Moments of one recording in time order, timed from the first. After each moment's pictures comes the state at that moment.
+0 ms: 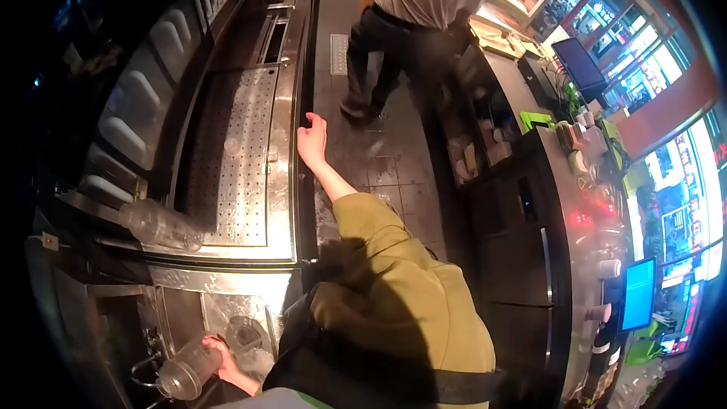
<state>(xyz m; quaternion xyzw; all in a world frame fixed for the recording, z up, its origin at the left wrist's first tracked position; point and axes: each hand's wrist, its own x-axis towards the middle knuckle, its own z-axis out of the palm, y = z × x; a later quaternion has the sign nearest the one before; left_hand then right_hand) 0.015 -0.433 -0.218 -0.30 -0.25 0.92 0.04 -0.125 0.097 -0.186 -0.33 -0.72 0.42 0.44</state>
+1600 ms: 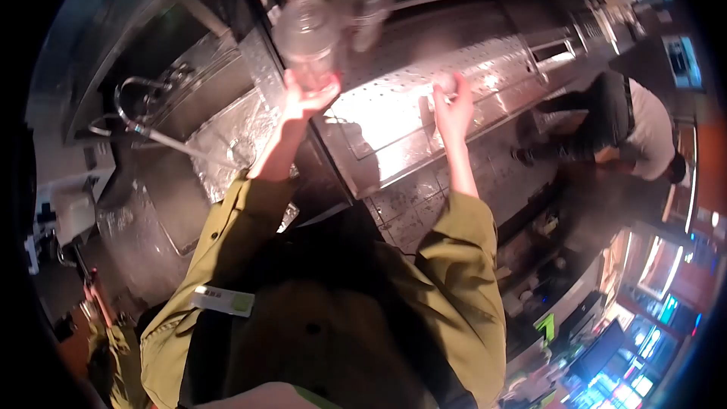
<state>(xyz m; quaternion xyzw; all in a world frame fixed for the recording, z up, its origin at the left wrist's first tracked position) -0.172 -0.233 -0.233 -0.12 -0.31 0.90 0.28 -0.197 0.035 -0.178 0.00 -0.90 0.42 0.13</state>
